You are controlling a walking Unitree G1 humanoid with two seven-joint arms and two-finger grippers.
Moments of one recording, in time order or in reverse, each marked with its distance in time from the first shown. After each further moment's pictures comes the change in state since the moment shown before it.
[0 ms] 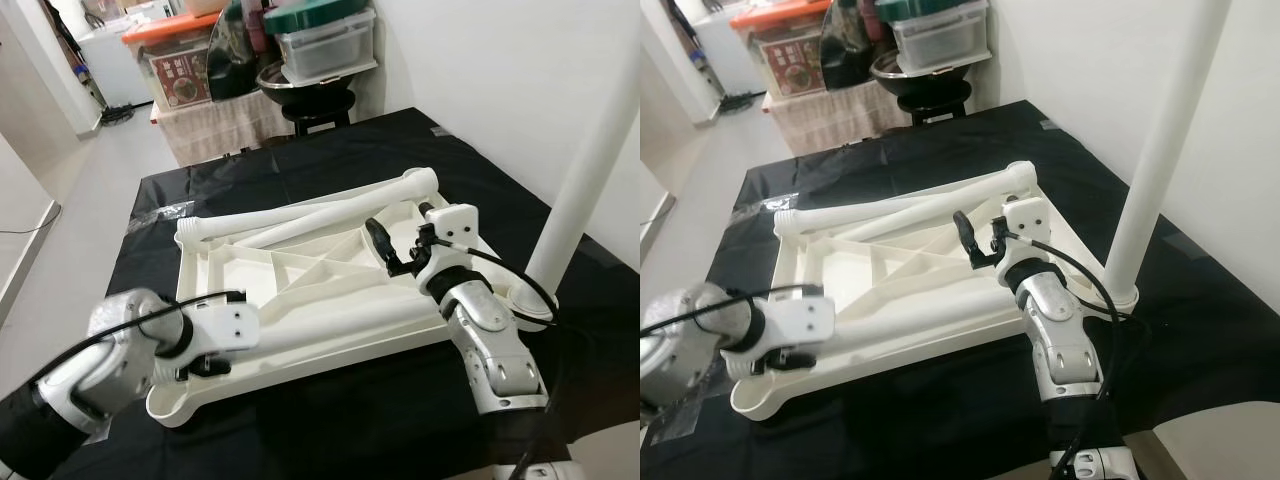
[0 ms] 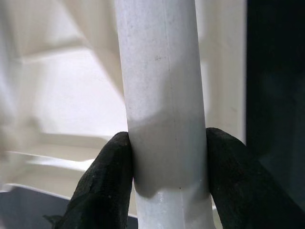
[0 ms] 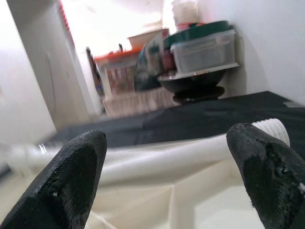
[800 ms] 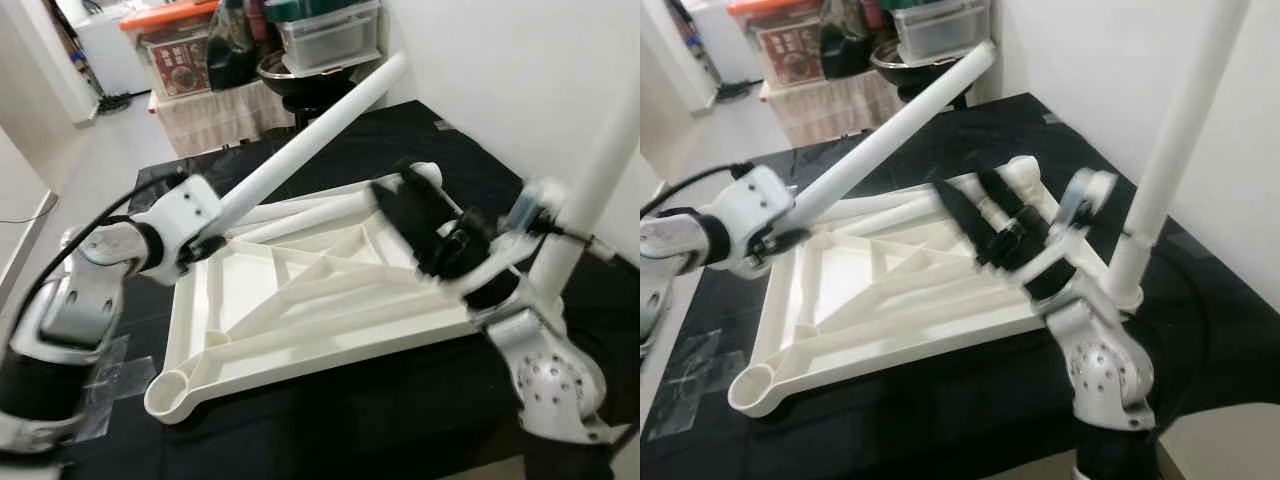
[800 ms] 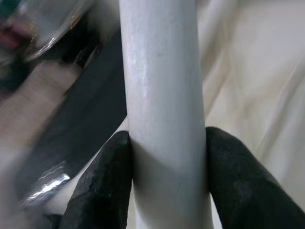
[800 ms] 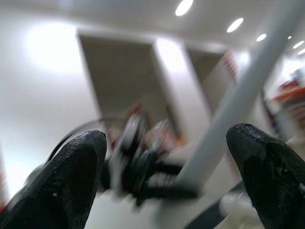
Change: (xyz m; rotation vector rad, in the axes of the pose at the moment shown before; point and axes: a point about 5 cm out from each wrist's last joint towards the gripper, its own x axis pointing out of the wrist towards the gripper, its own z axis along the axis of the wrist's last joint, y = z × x) left arm -0.023 0.068 0.010 -0.503 -0.549 0.525; right arm -0.044 0.047 0.055 0.413 -0.203 0.715
